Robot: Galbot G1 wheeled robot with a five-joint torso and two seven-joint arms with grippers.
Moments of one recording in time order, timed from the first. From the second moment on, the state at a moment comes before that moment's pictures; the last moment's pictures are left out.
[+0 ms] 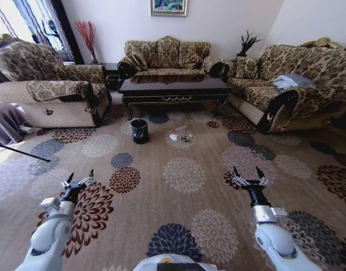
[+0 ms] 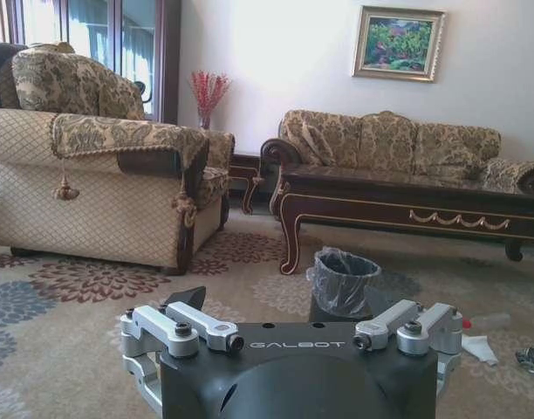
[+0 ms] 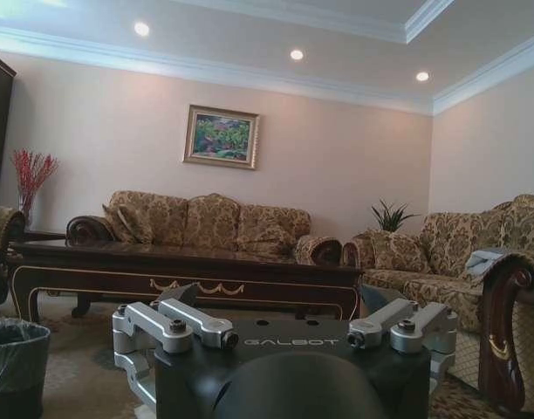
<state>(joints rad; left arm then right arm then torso) 1.49 -1.18 -0.91 -1.92 -0.58 0.08 0.05 -1.62 0.99 0.66 1.96 0.45 0.37 0.21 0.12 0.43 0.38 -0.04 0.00</state>
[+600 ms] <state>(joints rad) 1.50 -1.19 -0.91 -1.93 -0.58 0.08 0.05 -1.62 1.00 0.67 1.96 0.45 0.37 0.21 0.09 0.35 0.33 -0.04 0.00</state>
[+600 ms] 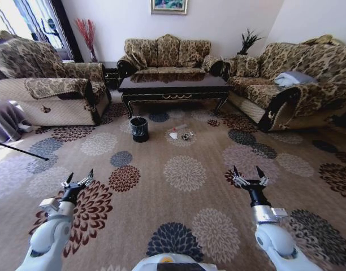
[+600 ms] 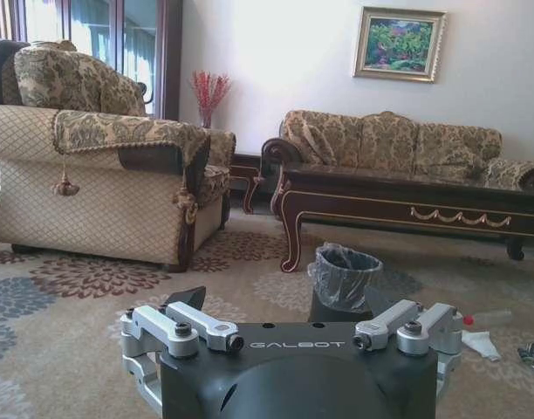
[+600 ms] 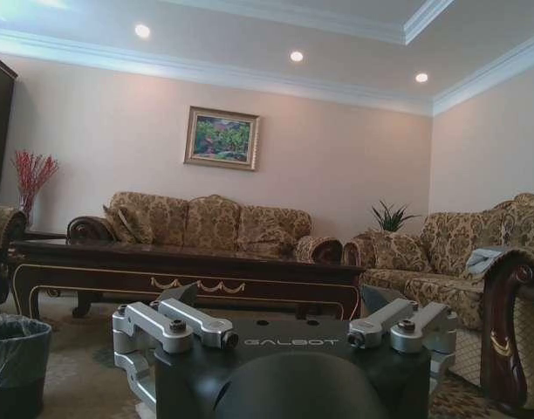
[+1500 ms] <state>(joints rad) 1.51 -1.19 -0.91 -1.93 -0.58 0.08 0.05 -1.61 1.00 0.66 1.96 0.45 0.39 0.22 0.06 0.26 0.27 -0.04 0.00</state>
